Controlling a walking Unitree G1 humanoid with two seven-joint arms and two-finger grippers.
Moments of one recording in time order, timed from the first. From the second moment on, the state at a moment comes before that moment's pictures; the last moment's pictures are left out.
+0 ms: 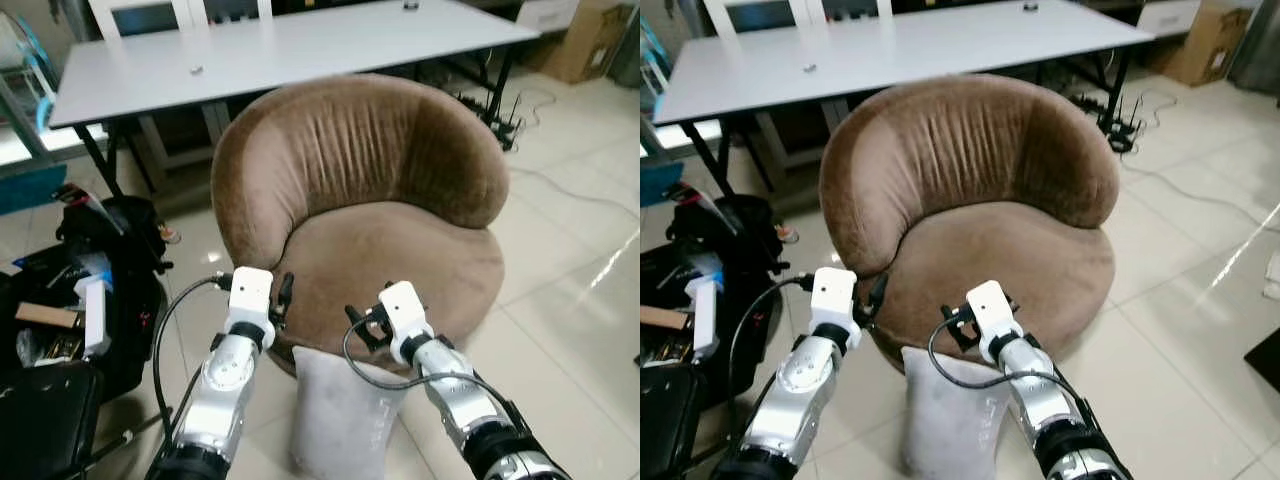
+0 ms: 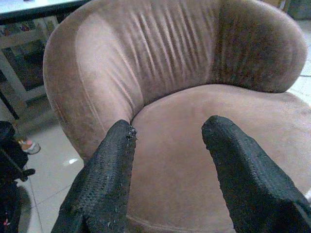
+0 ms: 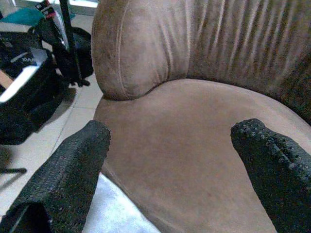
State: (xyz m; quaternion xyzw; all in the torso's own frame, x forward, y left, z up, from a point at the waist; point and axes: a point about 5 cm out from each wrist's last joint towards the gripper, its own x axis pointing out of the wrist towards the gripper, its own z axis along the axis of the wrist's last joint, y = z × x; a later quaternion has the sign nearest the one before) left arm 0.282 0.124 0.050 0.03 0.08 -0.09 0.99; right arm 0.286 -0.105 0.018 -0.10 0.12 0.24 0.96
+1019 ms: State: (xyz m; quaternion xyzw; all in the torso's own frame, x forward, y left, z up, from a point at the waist) left arm 0.281 0.122 0.048 0.03 0.08 -0.09 0.99; right arm 0.284 -0.107 0.017 -0.10 0.12 0.24 0.96
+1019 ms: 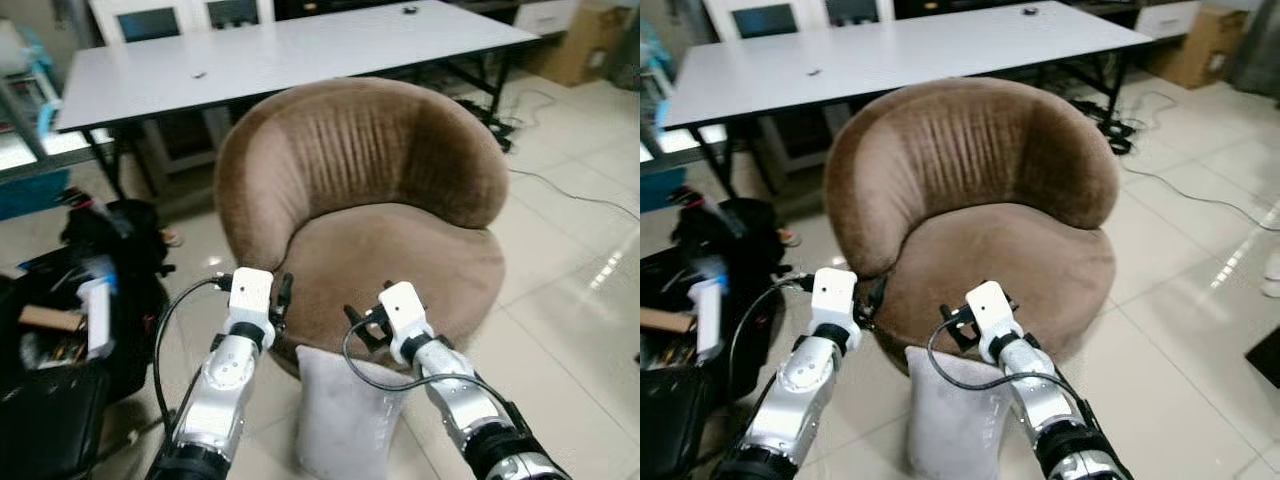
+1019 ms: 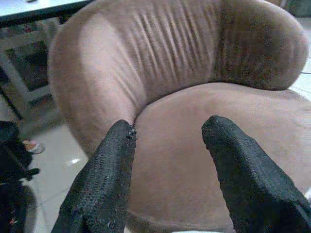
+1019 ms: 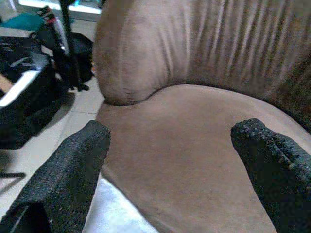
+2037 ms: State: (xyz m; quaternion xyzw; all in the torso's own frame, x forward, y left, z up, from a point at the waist) left arm 0.283 0.124 0.046 0.04 0.09 -0.08 0.99; right arm 0.284 -0.104 0.015 -0.10 0.13 0.24 0.96
